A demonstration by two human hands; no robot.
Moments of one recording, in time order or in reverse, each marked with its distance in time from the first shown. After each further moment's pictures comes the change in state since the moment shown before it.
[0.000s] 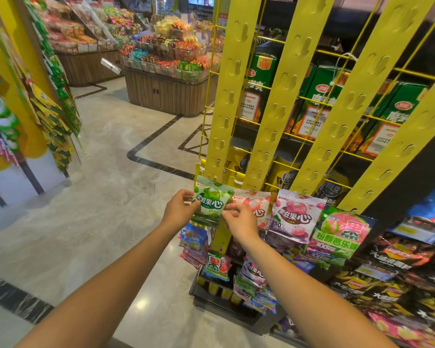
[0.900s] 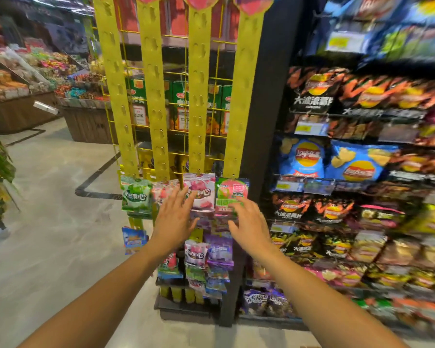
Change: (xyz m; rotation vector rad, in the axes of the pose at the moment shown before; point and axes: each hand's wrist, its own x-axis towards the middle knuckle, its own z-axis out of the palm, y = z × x) left_hand -0.174 0.097 0.142 0.904 0.035 0.817; right_hand -0.158 0.084 -0.245 -0.694 0.264 -0.336
